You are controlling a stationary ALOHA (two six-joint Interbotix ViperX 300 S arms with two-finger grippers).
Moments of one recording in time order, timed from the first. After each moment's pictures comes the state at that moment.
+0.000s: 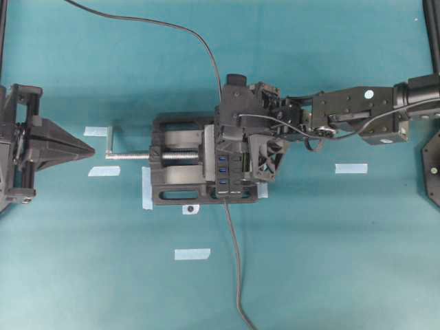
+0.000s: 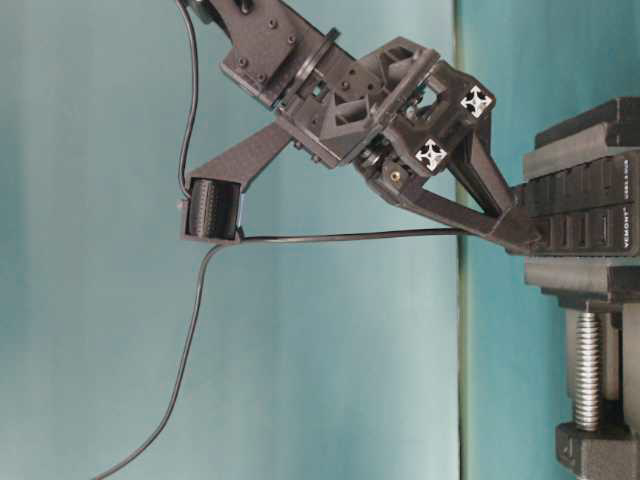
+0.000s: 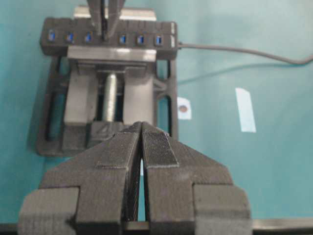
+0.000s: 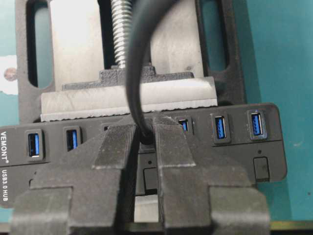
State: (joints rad) left arm 0.00 -0.89 1.11 0.01 0.22 -0.06; right arm -0.10 0.12 0.56 0.01 0.22 -0.03
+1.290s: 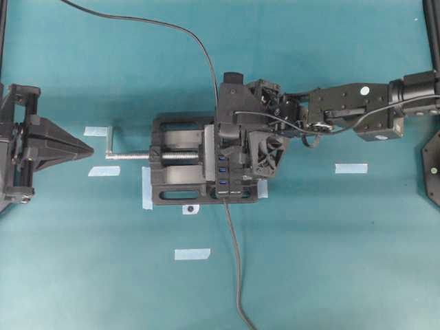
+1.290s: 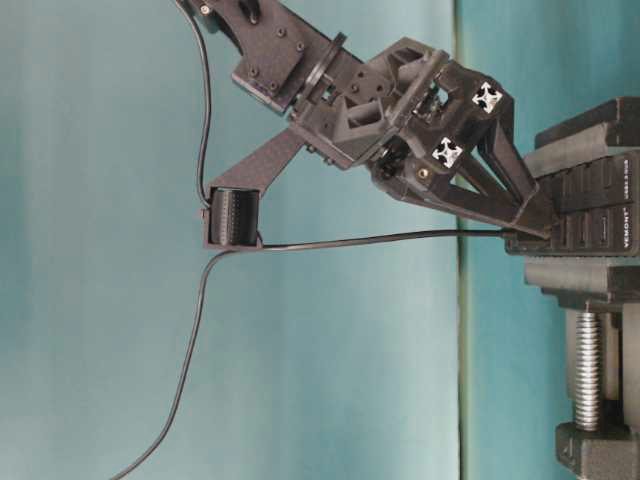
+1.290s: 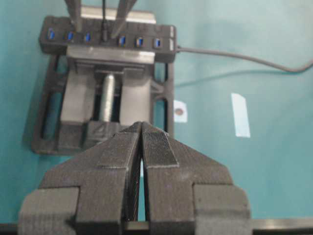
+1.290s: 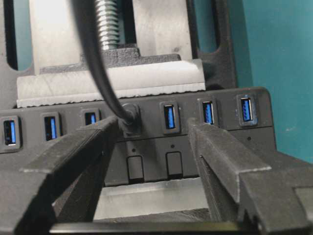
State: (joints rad) left arm 0.00 -0.90 1.11 0.01 0.22 -0.10; right arm -0.12 0.12 0.54 0.01 0.25 -0.03
